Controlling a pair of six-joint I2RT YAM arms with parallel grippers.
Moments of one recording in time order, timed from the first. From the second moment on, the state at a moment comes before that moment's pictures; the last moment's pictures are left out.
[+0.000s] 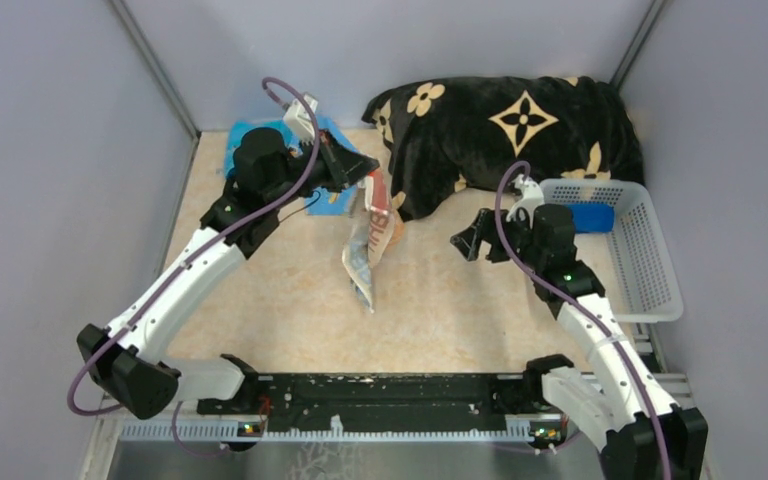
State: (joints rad) left arm -0.57 1.26 1.28 -0.11 0.25 -0.65; right arm 0.21 0.86 0.68 -0.23 -0.39 0.35
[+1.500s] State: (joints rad) left arm -0.57 0.66 0.72 -0.70 -0.62 -0.78; right arm 0.72 1.54 0.83 -0.23 -0.04 0.35
